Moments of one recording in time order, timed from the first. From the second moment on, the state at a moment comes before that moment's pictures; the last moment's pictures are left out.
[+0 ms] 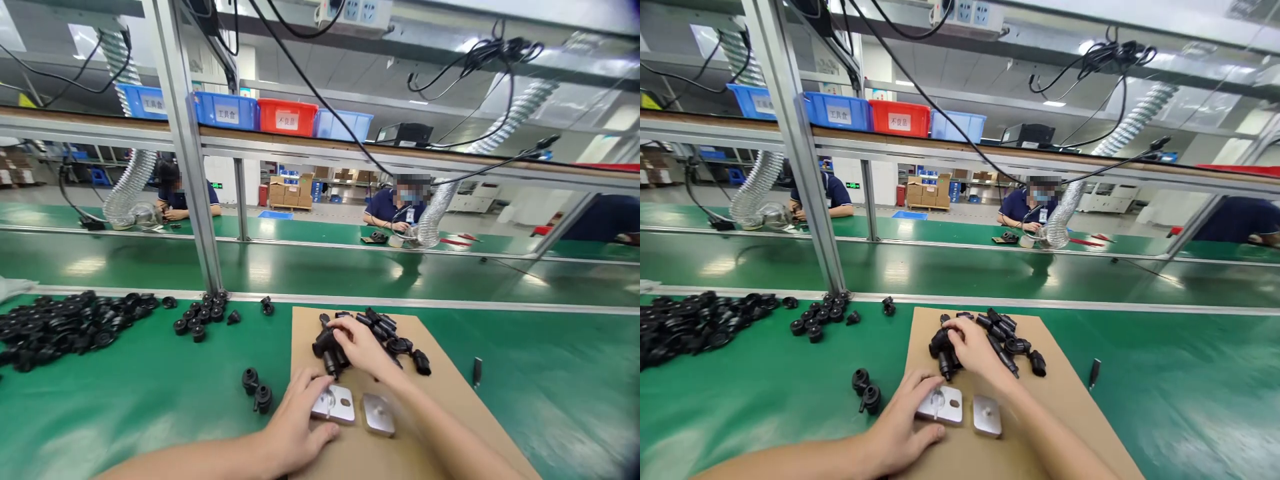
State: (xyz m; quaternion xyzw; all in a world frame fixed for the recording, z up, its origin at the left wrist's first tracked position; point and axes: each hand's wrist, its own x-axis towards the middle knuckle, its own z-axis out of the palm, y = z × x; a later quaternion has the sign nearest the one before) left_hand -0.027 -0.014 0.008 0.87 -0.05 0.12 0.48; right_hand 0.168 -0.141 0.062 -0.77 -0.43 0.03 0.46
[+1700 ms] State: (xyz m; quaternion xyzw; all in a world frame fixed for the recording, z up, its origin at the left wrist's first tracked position) left_hand -0.021 -0.001 0.001 0.85 0.02 0.09 0.52; right_hand 0.150 -0.174 0.088 -0.70 -0.62 0.10 0.34
